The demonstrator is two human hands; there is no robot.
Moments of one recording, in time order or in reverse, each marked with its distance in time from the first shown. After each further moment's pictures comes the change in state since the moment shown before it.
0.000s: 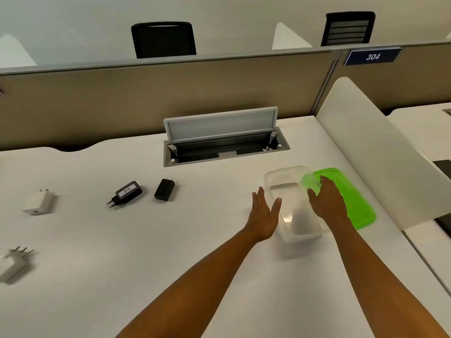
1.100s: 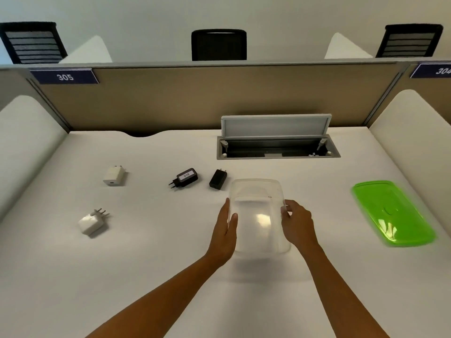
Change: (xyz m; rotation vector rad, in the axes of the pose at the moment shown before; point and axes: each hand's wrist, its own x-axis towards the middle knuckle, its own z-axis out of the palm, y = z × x) left_hand -0.122 -0.082 -0.112 -0.275 0.345 0.029; right_hand -0.130 -0.124 0.053 0.316 -0.157 -0.055
